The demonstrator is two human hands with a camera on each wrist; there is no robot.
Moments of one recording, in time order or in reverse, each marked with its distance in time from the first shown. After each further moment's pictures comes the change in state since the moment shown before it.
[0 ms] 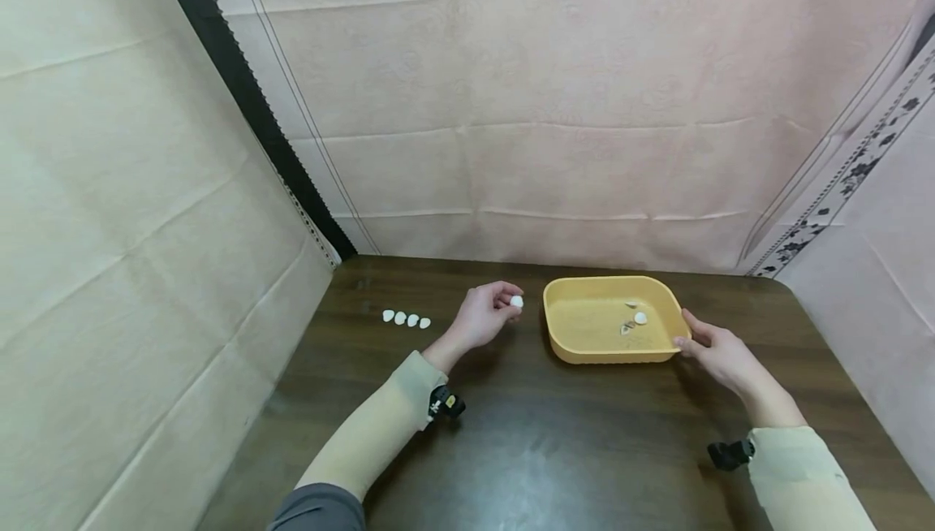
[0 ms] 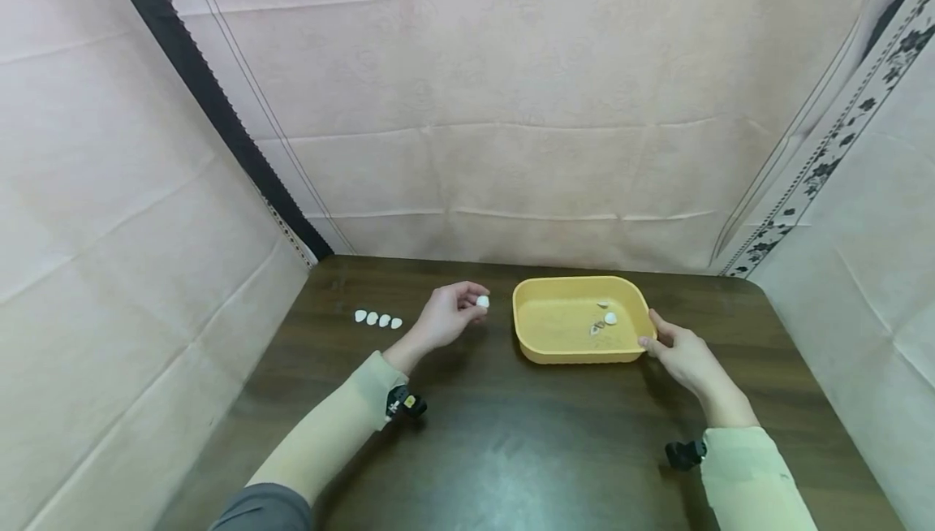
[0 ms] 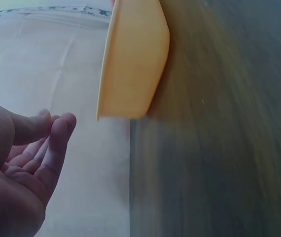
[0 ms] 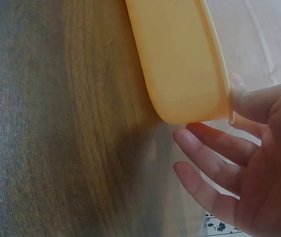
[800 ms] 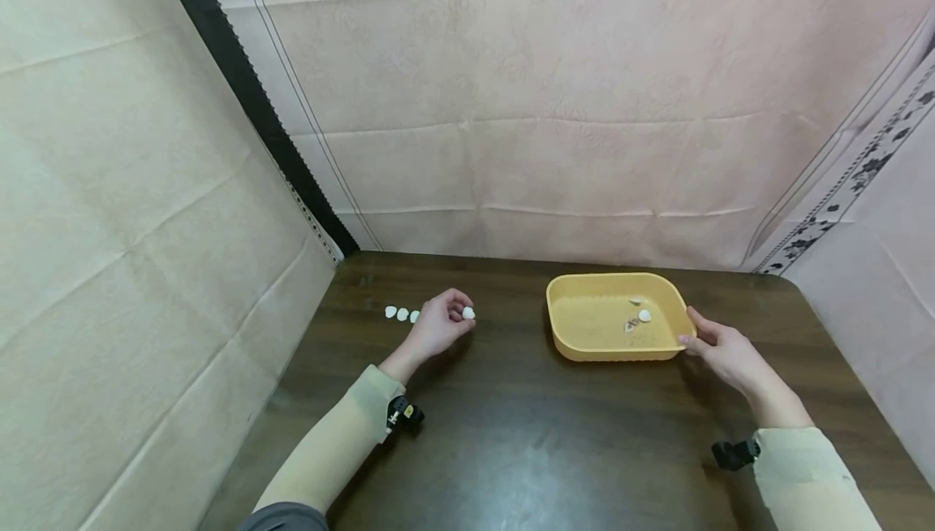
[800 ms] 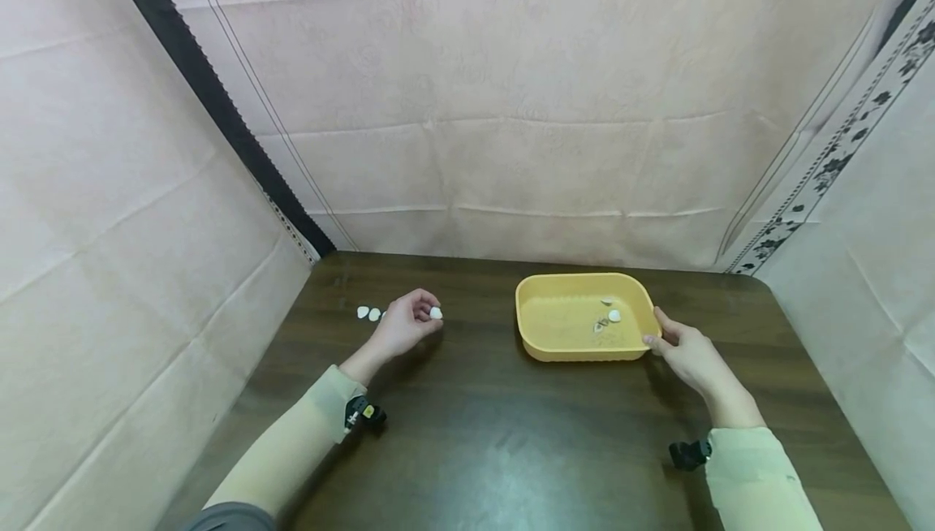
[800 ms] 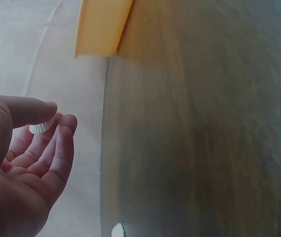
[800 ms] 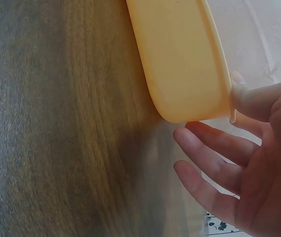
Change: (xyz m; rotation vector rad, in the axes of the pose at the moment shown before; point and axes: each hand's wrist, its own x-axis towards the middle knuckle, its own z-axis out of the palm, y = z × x) left_hand -0.042 -0.051 -0.059 0.092 0.057 -0.098; right_hand 0.003 0.004 0.002 0.023 0.005 -0.016
